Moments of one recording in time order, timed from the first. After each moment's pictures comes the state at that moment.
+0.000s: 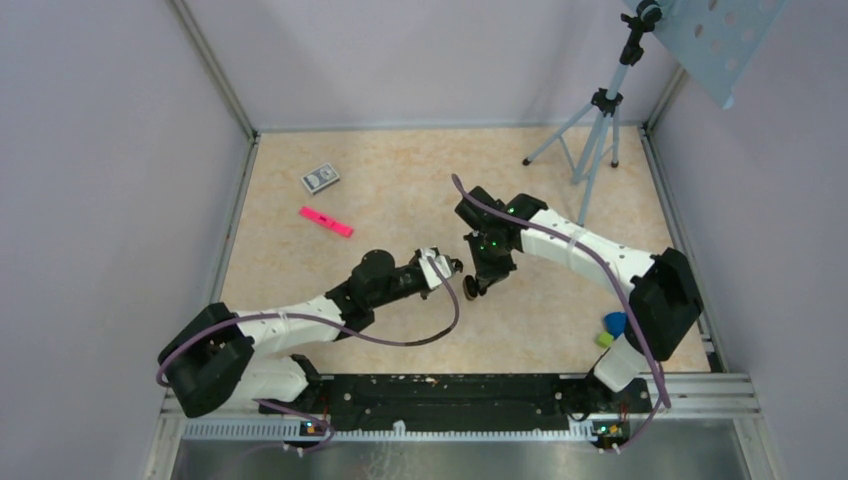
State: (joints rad) left arm -0.86 1.25 0.48 0.65 0.27 0.36; right arm 0.80 1.61 1.33 -1.03 0.06 0.55
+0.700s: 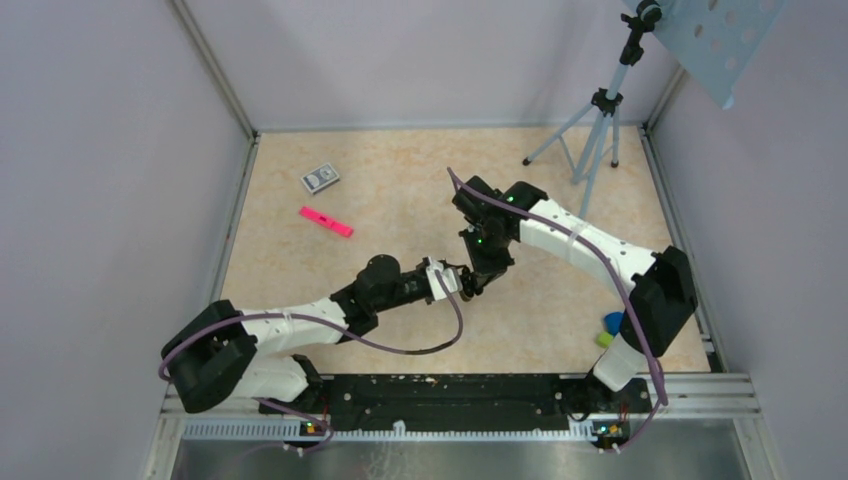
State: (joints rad) left arm -0.92 1.27 0.48 0.68 0.29 0.44; right arm 0.80 1.64 1.46 -1.15 -0.05 0.50
